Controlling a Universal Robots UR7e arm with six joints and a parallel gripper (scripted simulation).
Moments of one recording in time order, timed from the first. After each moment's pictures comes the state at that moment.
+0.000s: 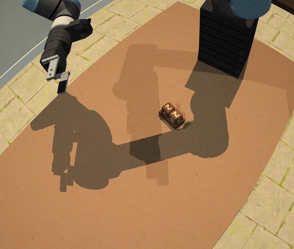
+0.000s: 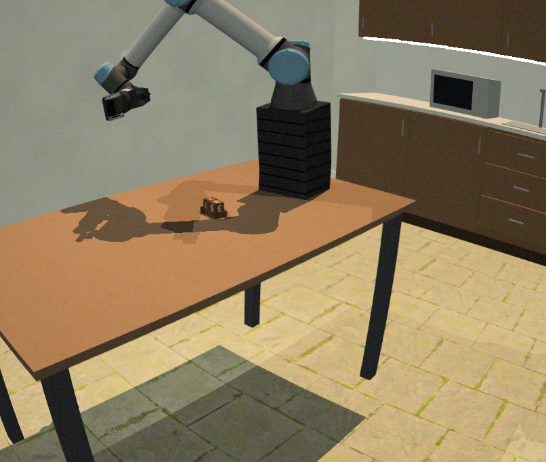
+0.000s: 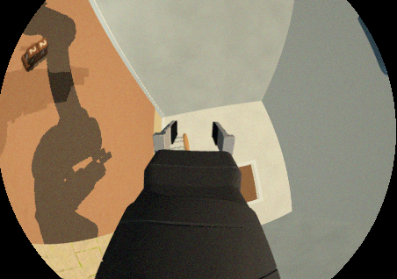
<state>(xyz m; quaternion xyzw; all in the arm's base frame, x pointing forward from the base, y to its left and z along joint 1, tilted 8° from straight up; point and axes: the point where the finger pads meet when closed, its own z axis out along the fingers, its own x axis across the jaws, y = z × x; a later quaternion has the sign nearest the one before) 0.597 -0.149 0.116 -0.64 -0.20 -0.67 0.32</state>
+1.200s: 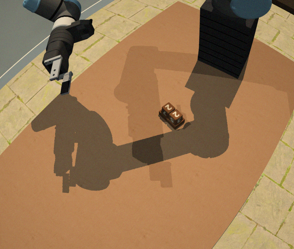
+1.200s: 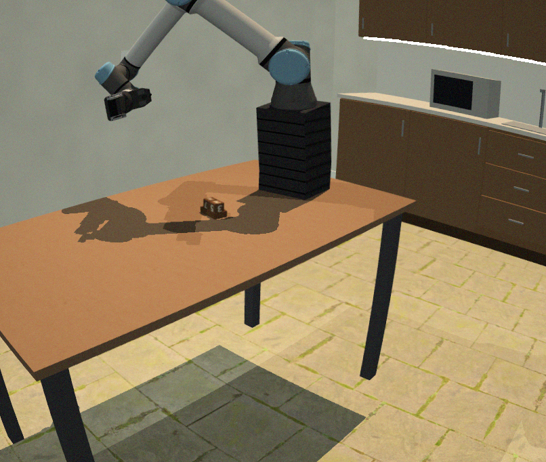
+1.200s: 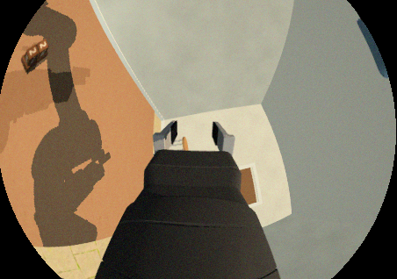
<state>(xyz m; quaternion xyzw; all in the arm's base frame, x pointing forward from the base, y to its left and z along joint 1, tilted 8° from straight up) 0.593 -0.140 0.115 -0.63 -0.21 -0.67 0.32</state>
